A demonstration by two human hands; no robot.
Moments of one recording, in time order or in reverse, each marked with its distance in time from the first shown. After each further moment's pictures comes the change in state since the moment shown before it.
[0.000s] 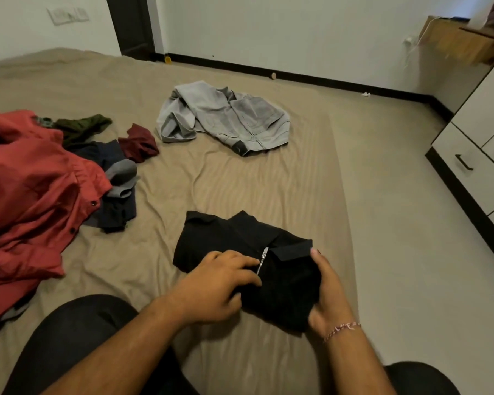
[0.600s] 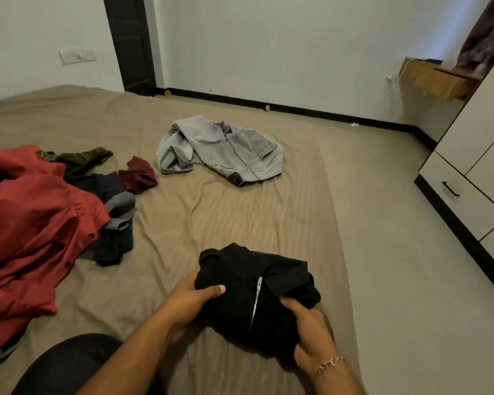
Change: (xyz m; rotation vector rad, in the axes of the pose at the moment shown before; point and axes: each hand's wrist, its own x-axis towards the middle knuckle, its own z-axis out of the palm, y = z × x) left_hand 0.006 -0.027 0.000 -1.355 0.347 -0.821; right_hand 0.003 0.009 0.010 -0.104 0.070 -0.043
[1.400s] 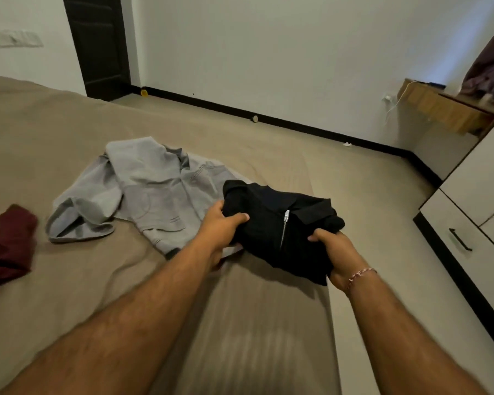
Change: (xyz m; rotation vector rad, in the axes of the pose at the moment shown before) left_hand 0.405 0.267 0.157 -0.225 0.034 0.261; right_hand 0.356 -0.355 0.058 -0.379 0.026 -0.342
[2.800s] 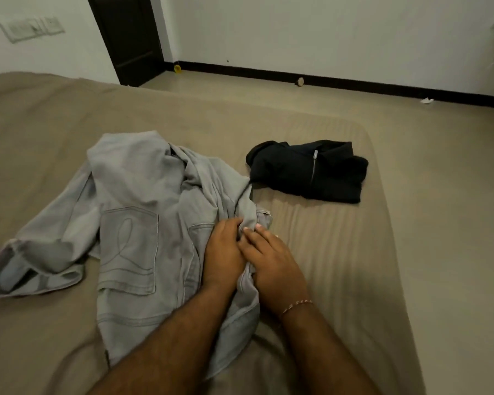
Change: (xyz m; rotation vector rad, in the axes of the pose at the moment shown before) left_hand 0.186 -0.105 -0.025 0.952 0.356 0.489; right_hand 0.208 0.137 0.156 -1.005 -0.289 -1.045
